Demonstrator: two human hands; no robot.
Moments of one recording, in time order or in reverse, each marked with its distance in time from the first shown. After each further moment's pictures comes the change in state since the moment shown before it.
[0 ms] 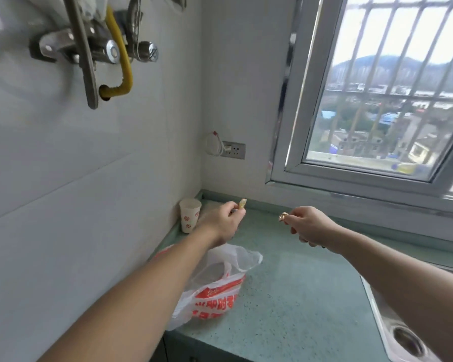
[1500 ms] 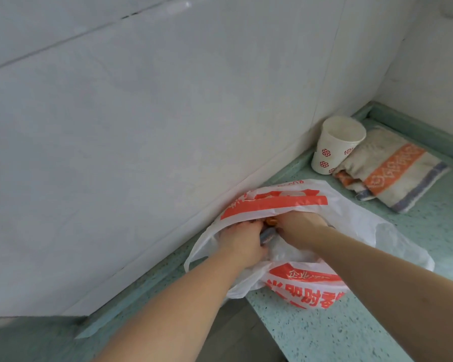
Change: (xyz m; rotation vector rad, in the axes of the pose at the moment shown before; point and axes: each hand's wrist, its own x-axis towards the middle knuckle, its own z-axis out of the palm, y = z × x) left_hand 0.019 -0.284 0.017 0.583 0.050 -0.593; right_hand 0.199 -0.029 0.363 -0.580 -0.755 -0.713
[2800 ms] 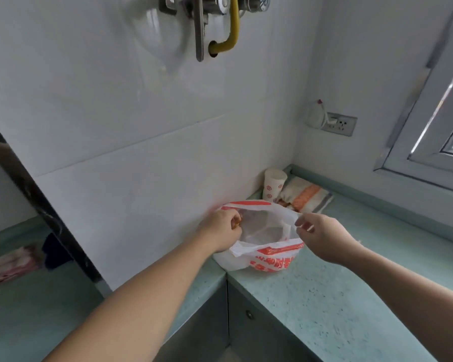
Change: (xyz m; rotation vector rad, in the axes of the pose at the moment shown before) left_hand -0.181 0.033 -0.130 -0.220 0.211 0.191; right_hand -0.291 -0.077 -0.064 0.194 0.532 0.263
